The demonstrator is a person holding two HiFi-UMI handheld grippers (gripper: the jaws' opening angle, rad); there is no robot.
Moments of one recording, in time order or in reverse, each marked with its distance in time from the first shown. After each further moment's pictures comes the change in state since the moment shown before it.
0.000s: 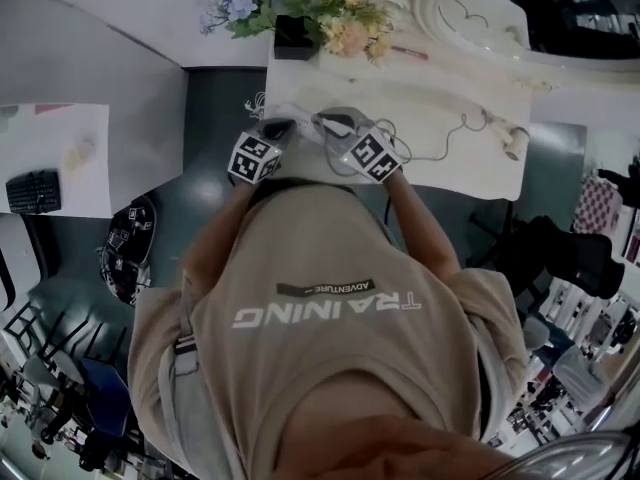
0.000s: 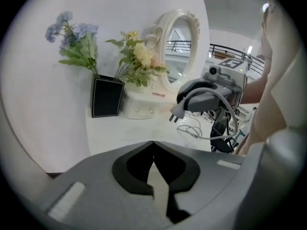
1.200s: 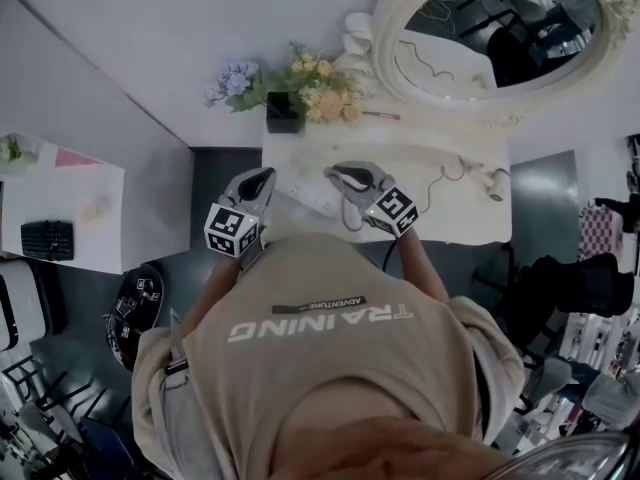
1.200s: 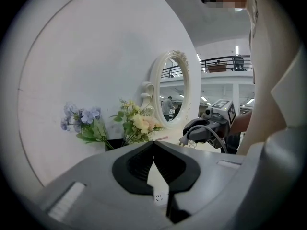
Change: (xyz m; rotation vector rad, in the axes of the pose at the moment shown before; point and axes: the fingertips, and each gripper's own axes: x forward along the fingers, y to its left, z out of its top) left arm -0.117 -0.035 0.142 0.112 -0.357 0.153; right arm -0.108 -0.019 0.055 0.063 -0.251 -0.077
